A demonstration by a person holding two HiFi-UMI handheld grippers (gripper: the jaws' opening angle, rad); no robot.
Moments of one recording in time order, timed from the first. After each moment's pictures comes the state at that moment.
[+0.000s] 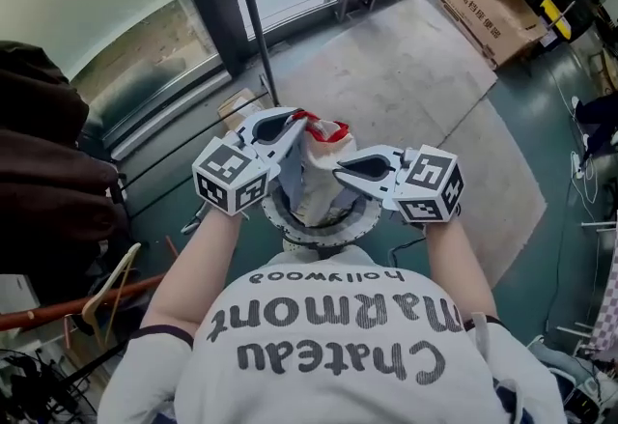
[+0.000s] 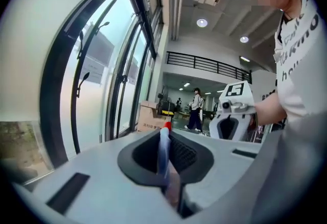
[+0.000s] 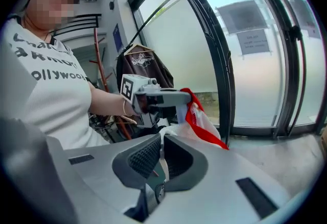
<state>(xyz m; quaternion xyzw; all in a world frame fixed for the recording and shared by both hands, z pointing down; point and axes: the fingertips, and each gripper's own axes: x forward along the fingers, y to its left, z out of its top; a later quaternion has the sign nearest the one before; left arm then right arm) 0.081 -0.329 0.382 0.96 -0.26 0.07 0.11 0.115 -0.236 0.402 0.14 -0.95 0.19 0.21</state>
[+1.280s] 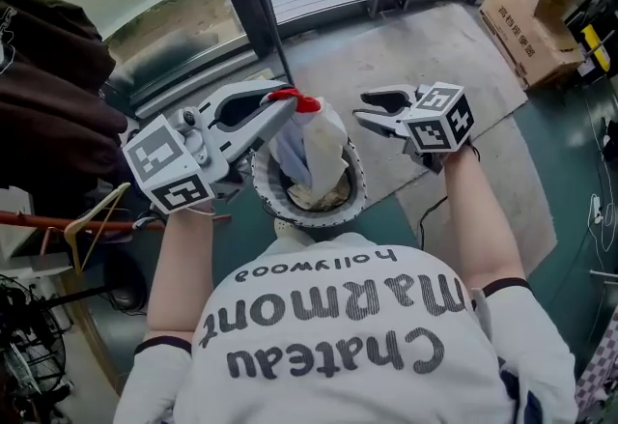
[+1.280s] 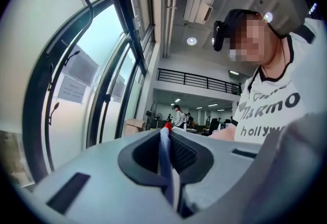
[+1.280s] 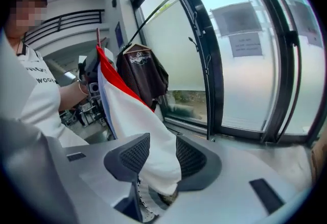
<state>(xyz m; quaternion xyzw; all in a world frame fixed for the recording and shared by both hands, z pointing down) 0.150 -0.237 0.237 0.97 -0.23 -0.03 0.09 0.237 -0.298 0.409 0.14 -0.94 0.18 0.25</state>
